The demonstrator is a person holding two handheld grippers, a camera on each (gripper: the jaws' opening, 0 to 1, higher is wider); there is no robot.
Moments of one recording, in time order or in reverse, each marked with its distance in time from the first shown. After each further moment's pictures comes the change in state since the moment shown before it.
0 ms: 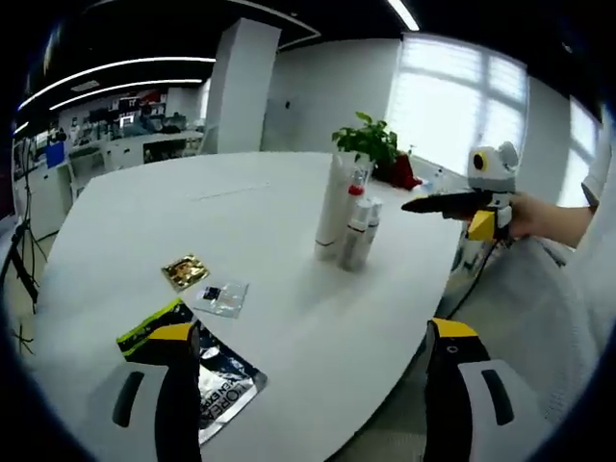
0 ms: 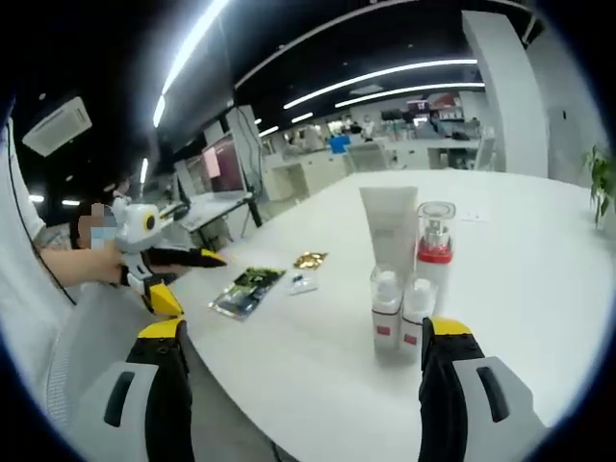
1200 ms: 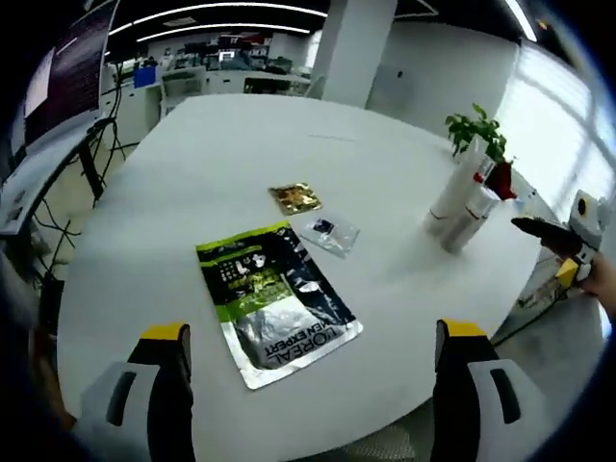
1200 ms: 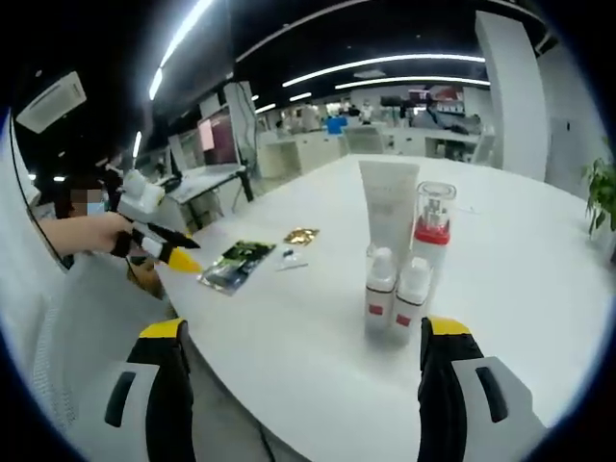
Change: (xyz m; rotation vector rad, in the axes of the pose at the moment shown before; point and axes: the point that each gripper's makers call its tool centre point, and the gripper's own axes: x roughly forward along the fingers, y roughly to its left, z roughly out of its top) left arm -0.007 0.095 -0.060 -0.329 0.225 0.379; right arm 0.000 -0.008 -0.020 -0.042 0.096 -0.046
